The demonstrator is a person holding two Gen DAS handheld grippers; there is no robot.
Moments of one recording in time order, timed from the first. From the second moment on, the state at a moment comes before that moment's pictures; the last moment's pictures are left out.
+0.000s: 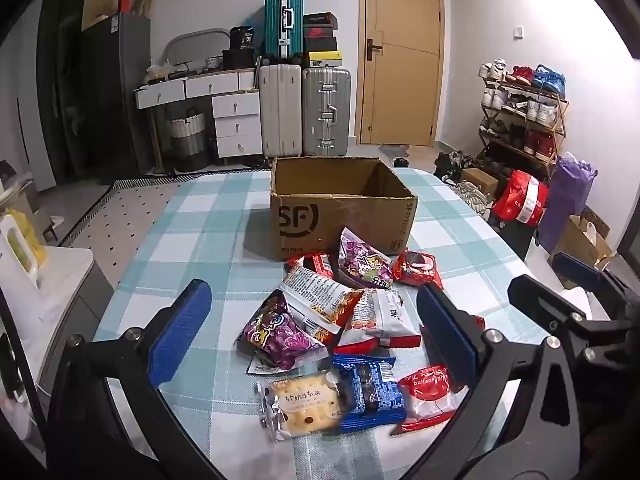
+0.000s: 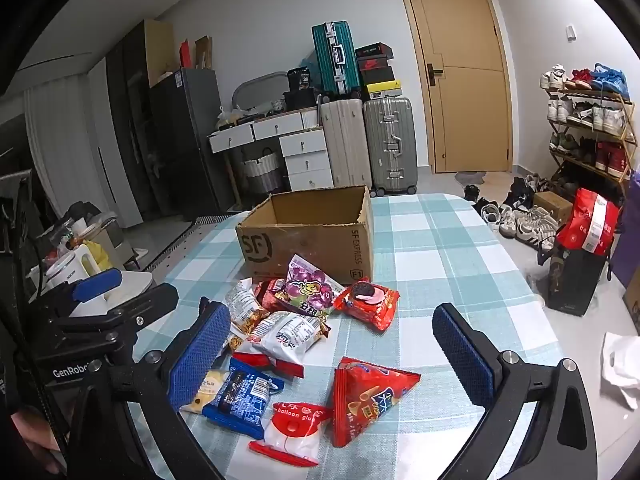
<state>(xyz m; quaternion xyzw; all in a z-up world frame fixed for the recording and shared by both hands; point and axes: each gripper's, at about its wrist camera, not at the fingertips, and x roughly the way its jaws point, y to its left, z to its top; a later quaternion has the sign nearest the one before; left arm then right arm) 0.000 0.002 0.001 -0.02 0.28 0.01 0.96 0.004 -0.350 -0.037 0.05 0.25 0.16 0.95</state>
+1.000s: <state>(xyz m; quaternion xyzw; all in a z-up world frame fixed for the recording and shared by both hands) -0.010 0.003 0.006 -0.01 0.26 0.03 0.97 0.002 -0.354 -0.035 0.05 0.25 0.16 0.95</state>
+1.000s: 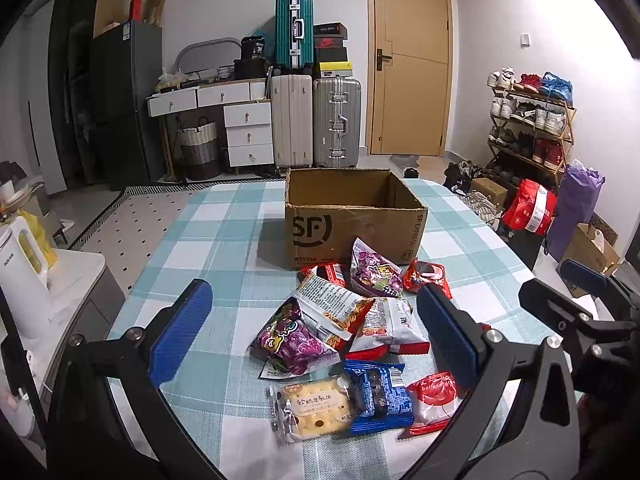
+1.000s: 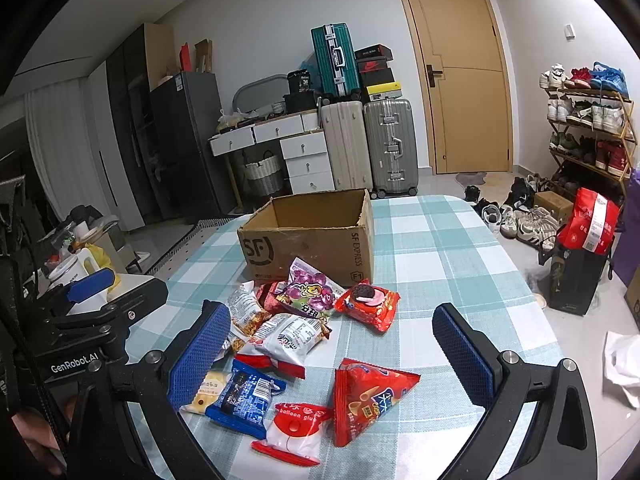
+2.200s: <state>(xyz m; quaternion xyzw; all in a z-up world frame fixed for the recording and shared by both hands) -0.008 0.006 -0.004 -0.01 0.26 0.03 0.96 -0.003 -0.354 -0.027 0.05 0.25 0.16 0.95</state>
